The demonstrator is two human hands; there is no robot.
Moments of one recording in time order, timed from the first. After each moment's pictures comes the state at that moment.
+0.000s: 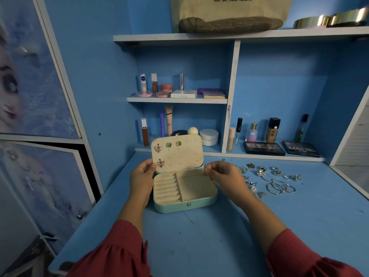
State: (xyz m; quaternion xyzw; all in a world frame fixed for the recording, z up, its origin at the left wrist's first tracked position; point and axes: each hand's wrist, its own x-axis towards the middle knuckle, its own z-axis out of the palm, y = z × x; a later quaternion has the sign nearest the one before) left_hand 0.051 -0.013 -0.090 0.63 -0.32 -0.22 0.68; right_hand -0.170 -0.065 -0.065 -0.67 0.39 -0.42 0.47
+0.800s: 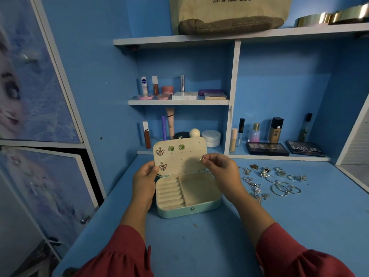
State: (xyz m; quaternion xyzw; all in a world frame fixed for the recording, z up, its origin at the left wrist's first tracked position) left_hand 0.049 -0.008 -0.087 0.61 -0.34 -0.23 0.68; right_hand -0.143 -0.075 -0.060 -0.61 0.36 -0.51 0.49
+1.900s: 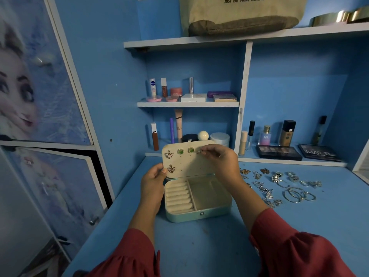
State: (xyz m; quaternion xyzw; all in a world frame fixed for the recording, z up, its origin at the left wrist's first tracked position) left_hand 0.049 -0.009 -0.088 0.59 -0.35 -0.23 0.69; right_hand -0.116 -0.095 -0.042 -0.69 0.30 -0.52 0.41
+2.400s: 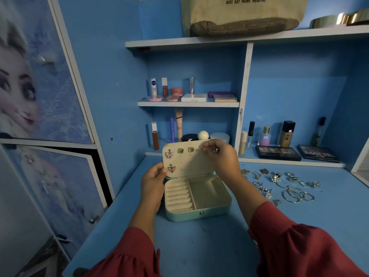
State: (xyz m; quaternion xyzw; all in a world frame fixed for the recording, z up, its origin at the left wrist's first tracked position) left_hand 0.049 -0.009 -0.088 0.58 -0.34 -0.24 0.70; right_hand -0.113 -0.108 -0.037 -0.71 0.37 -0.50 0.34
